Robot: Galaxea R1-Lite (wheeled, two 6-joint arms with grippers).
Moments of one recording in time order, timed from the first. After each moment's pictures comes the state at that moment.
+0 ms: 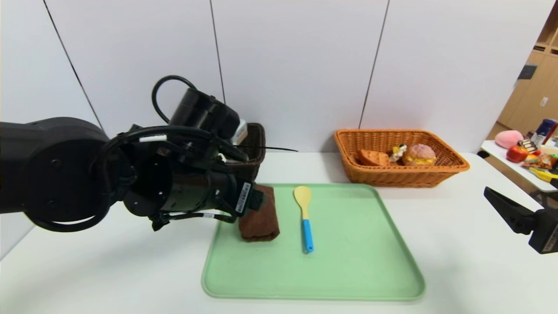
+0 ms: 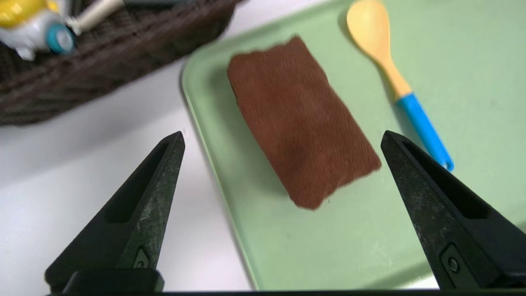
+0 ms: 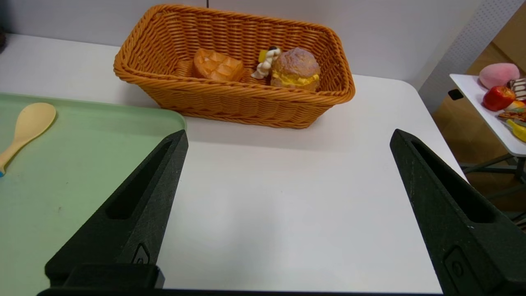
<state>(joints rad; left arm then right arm) -0.72 1.69 -1.24 0.24 0.27 -0.20 0.21 1.01 -0.32 -0.58 -0.25 -0.11</state>
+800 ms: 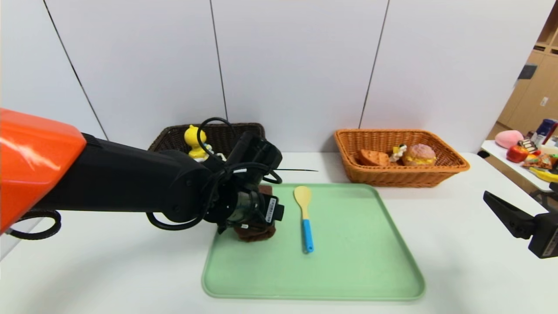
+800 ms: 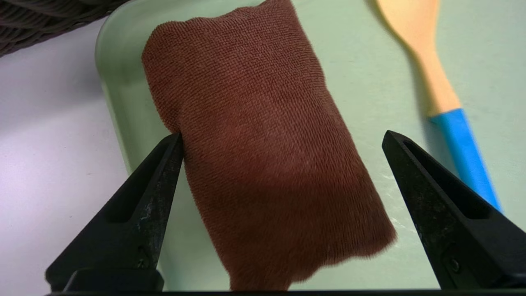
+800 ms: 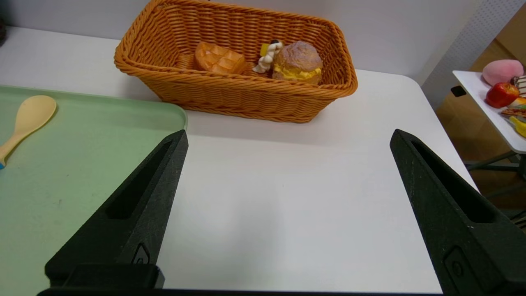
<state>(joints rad) -0.72 1.95 -1.29 0.14 0.29 -0.31 0.21 1.01 -0.31 -0.58 -0.25 -0.11</state>
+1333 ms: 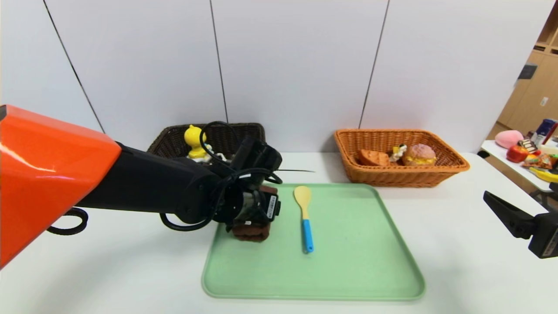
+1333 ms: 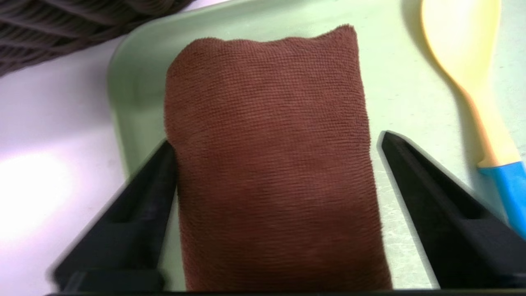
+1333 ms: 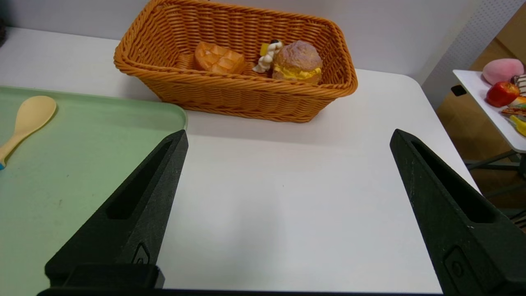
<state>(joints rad) -0.69 2.01 -1.28 0.04 0.32 -0.31 0.21 1.01 -0.31 -0.58 -0.25 -0.11</state>
